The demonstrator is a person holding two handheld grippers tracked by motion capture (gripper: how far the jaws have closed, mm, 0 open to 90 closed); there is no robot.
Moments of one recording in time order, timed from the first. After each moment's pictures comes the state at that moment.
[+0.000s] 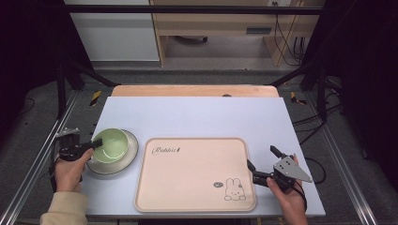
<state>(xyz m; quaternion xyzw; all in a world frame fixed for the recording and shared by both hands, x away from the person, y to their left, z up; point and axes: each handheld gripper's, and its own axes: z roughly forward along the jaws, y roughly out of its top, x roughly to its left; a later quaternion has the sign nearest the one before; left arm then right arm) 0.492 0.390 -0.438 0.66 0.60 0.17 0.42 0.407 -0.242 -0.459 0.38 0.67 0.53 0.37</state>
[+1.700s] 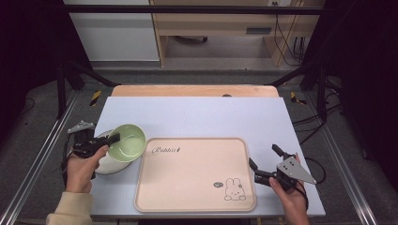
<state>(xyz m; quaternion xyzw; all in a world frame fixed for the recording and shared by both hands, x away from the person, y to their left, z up) 0.484 0.325 -0.401 0.70 0.52 0.16 0.46 0.406 -0.246 -0.457 0.37 0.65 0.55 0.37</state>
